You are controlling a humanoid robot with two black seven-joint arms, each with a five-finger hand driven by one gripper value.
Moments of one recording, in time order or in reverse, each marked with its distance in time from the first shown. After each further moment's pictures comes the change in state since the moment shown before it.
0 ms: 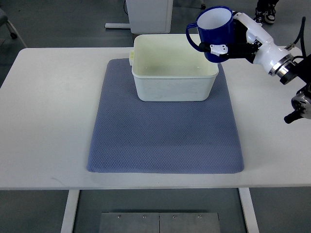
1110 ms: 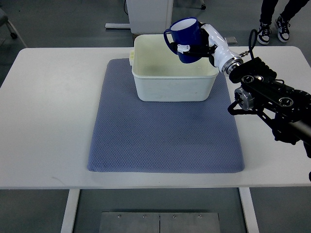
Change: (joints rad) left arm 0.000 0.000 0.000 0.000 0.000 0.000 0.000; right arm 0.071 0.434 -0.024 -0.487 -0.003 -0.107 -0.115
